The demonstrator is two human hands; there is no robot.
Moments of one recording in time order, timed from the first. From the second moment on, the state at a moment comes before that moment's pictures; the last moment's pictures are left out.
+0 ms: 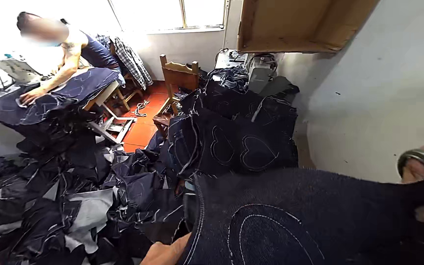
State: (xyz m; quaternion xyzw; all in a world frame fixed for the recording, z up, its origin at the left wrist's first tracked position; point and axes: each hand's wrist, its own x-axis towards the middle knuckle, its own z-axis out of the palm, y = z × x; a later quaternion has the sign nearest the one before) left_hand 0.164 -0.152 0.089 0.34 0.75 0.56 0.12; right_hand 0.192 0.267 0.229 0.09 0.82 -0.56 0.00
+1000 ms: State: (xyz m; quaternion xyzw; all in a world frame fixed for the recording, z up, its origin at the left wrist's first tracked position) left_hand 0.030 -0.150 -0.177 0.04 0.94 0.26 0.24; right_hand -0.041 0.123 -0.076 -0.12 0.92 -0.36 -0.10
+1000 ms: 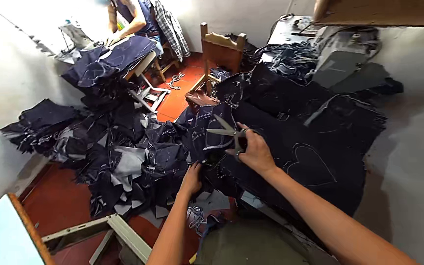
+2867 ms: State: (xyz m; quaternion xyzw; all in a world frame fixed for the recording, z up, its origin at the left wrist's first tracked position) left_hand 0.134 -0.088 0.159 0.40 0.80 0.38 -0.23; right_hand 0.104 0.344 0.071 -0.22 0.73 -0.63 0.13
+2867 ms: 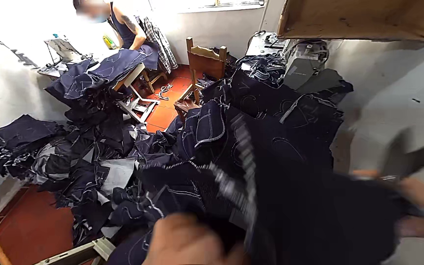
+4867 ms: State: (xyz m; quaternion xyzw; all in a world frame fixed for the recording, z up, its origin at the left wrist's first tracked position) left_hand 0.063 -0.159 -0.114 0.13 0.86 0.25 0.43; right_hand -0.016 0.119 -0.052 -0.14 0.93 -0.33 0.03
